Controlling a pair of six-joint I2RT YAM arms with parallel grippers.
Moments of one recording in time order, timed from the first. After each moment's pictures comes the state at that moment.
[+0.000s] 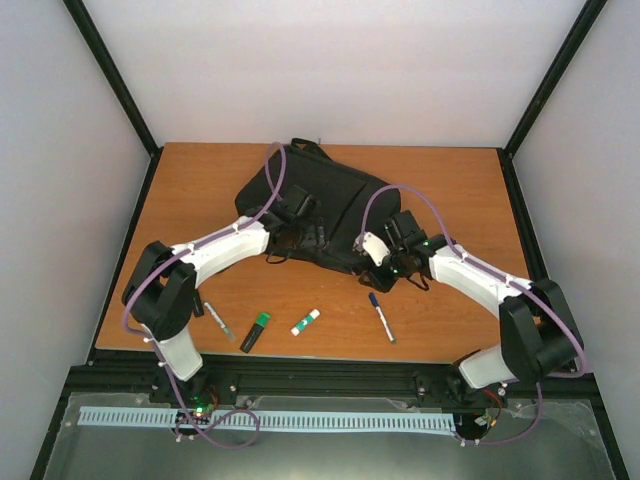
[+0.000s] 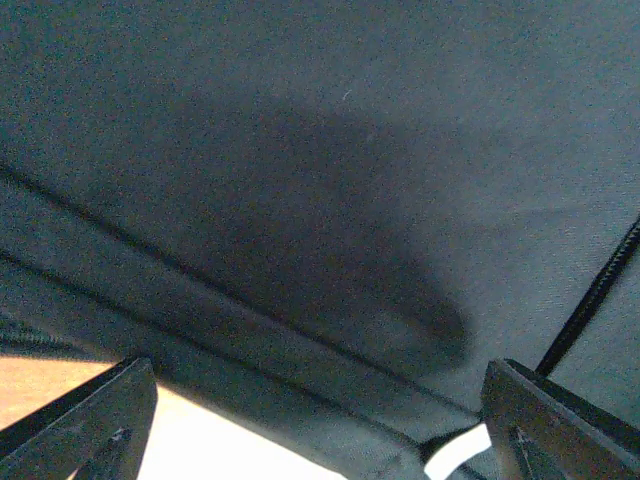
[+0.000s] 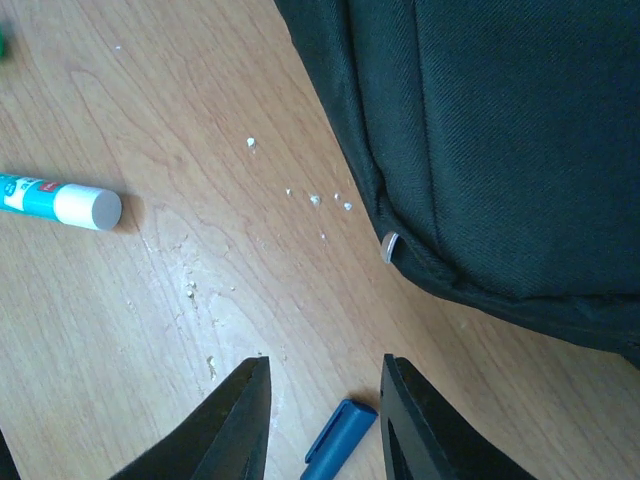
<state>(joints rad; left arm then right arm) -0.65 1.72 1.26 -0.55 -0.16 -0.72 0.49 1.43 0.87 -0.55 -0.41 -0.34</state>
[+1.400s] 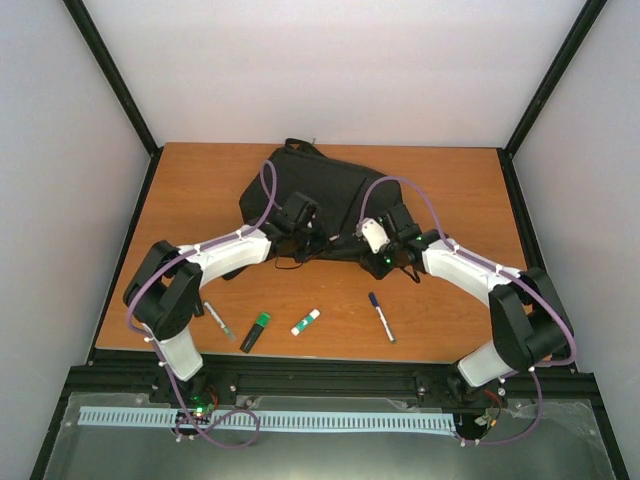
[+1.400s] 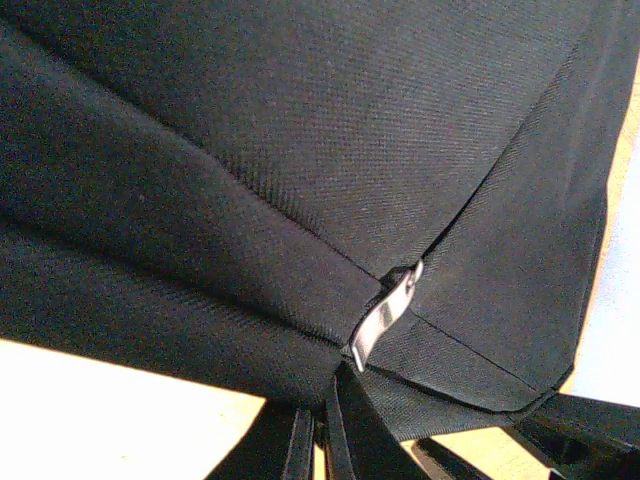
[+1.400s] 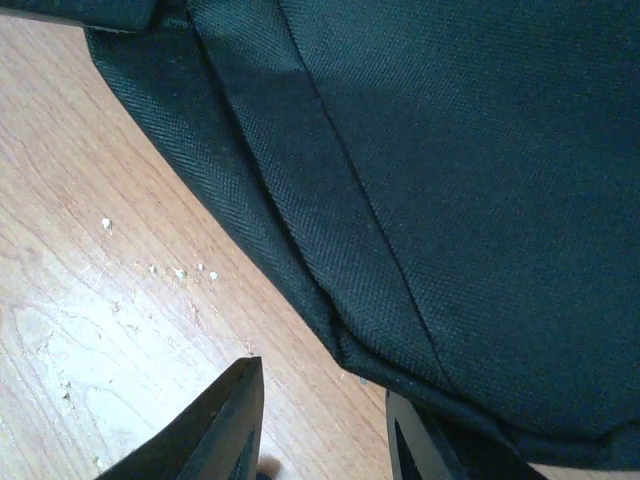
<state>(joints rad) -0.67 1.74 1.14 -0.29 0.21 -1.07 0.50 1.52 0.91 -0.44 -0.21 -0.21</state>
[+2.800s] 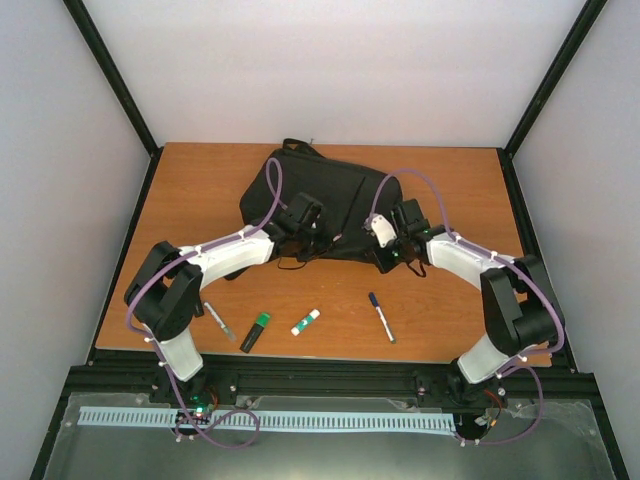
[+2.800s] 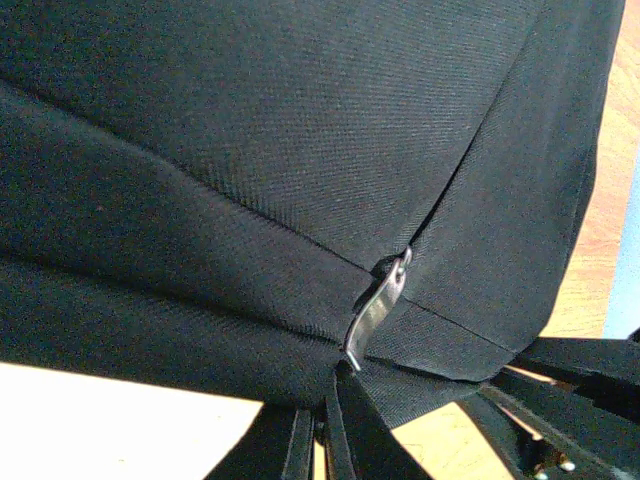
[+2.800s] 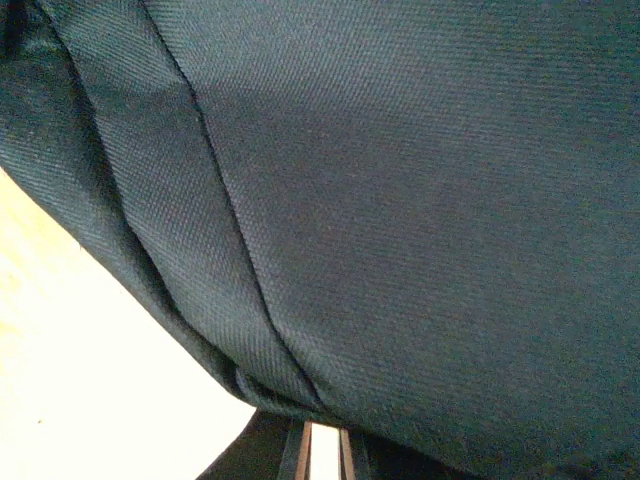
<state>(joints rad) -0.70 1.73 1.17 -0.31 0.17 -1.03 0.39 1.60 0.92 -0.37 -0.36 -0.20</state>
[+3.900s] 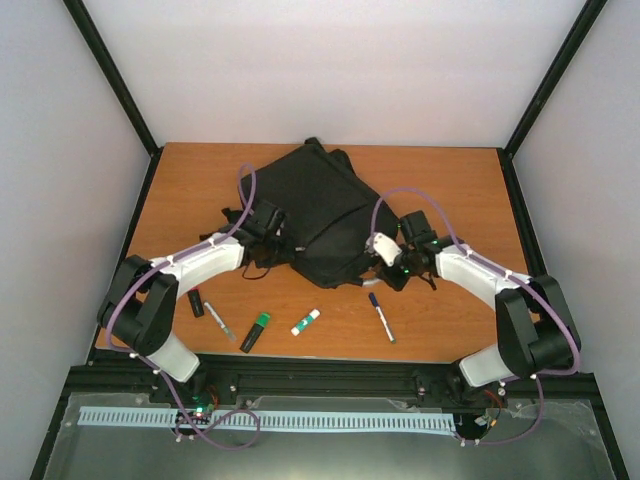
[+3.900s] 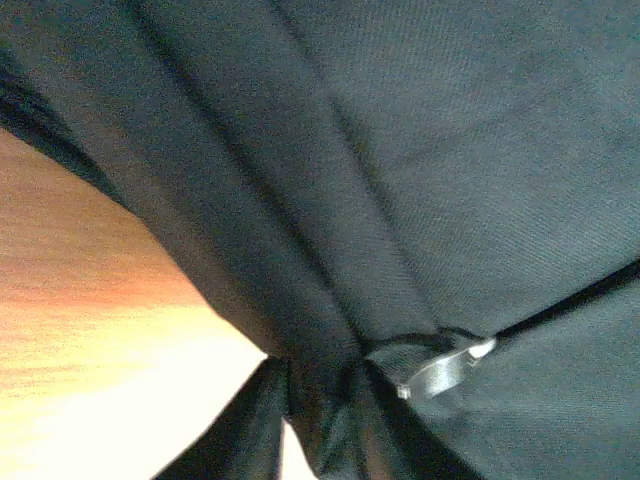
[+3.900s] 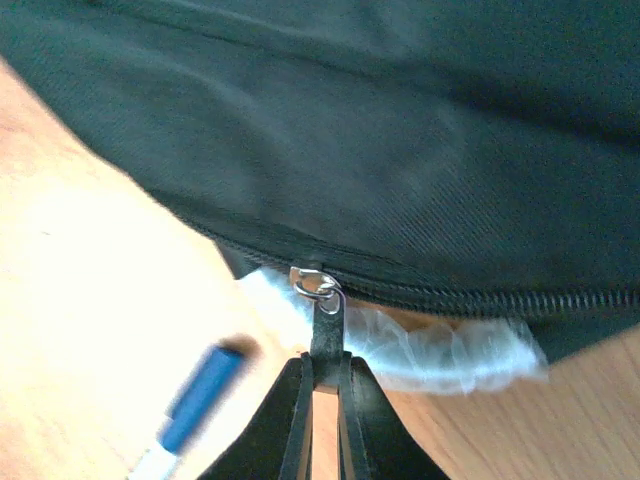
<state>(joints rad) -0.55 1.58 0.95 -0.39 0.08 -0.75 0.34 1.46 0.81 -0.51 -0.35 -0.53</state>
